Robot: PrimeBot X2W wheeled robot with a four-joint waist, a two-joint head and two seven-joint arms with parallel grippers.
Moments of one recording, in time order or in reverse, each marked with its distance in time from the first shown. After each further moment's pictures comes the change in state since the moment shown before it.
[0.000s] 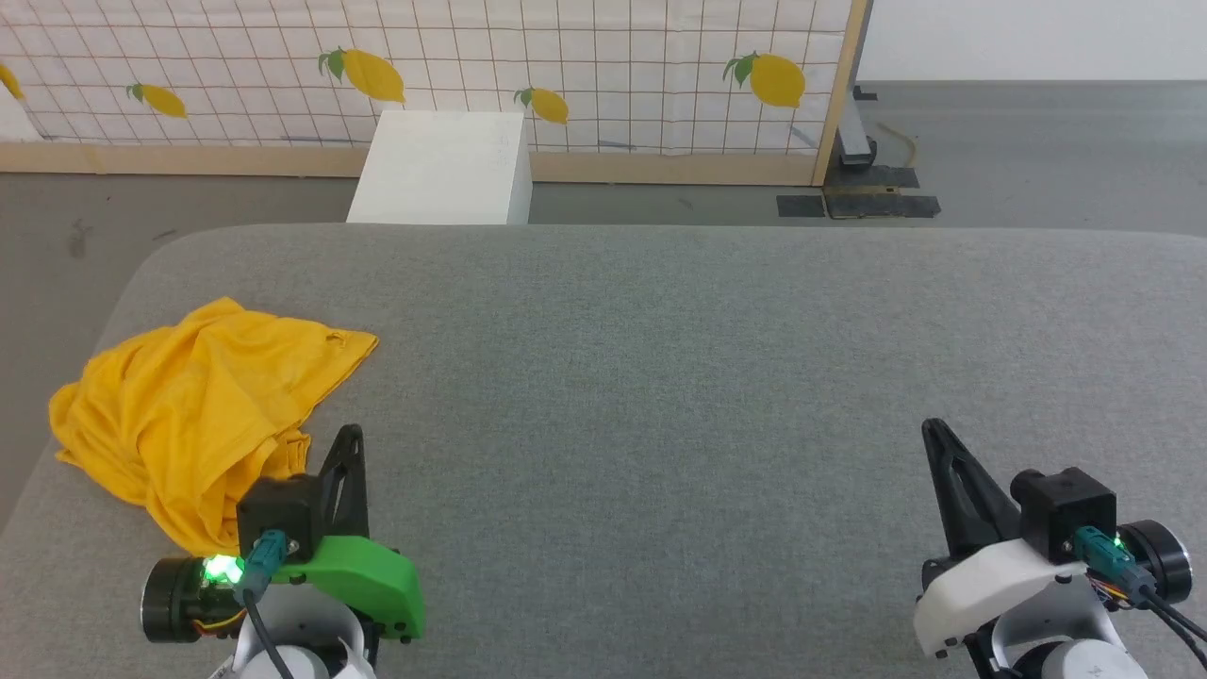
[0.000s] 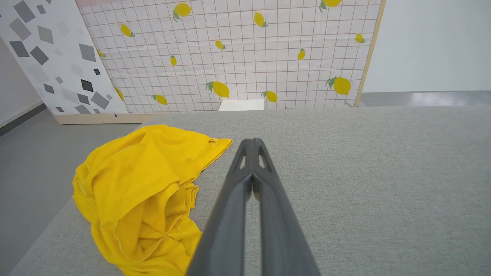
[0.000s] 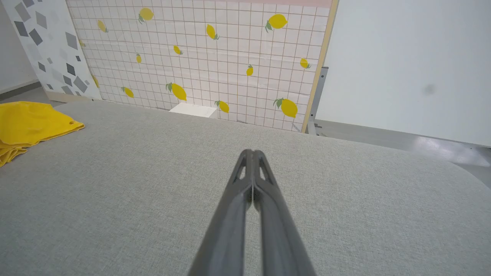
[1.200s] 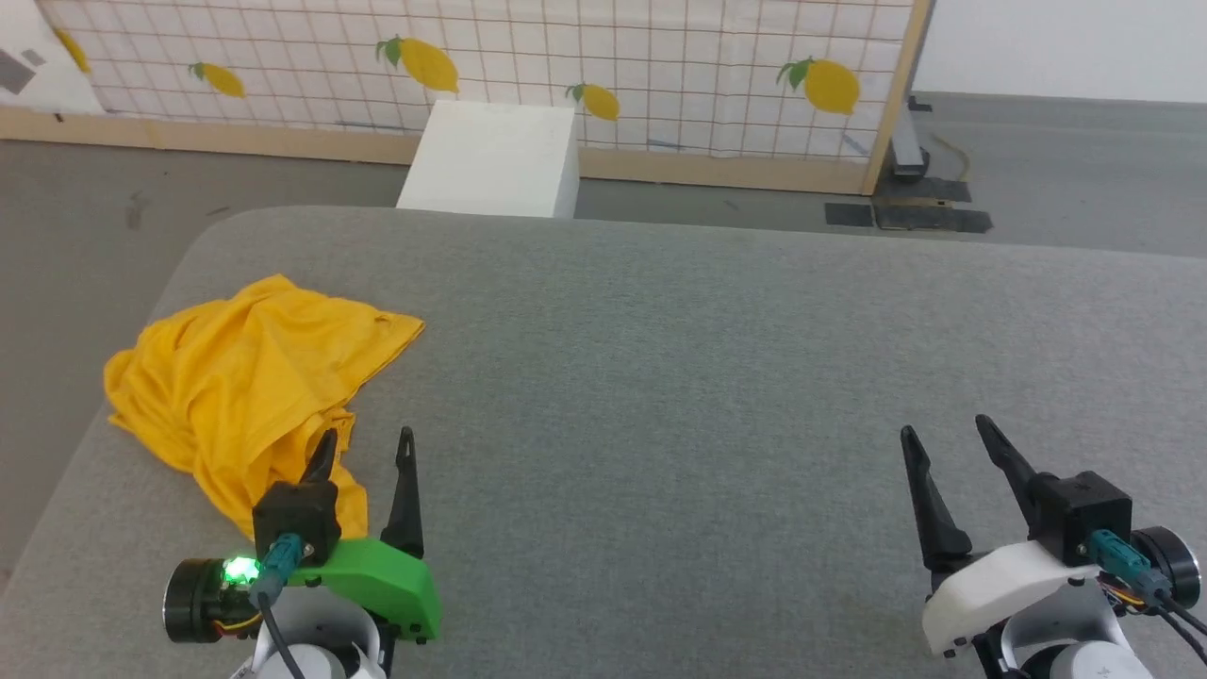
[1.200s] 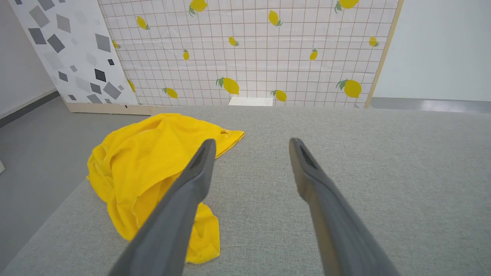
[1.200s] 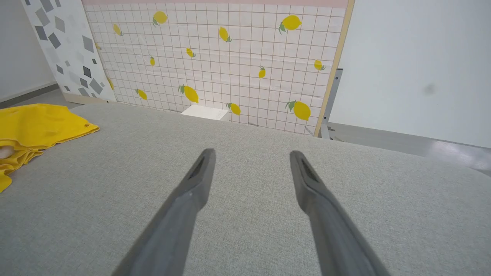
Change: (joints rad) left arm -0.015 0.002 -0.033 0.055 -0.032 0.017 -0.044; right arm 0.000 0.000 -0.020 0.017 0.021 0.000 -0.020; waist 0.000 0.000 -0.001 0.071
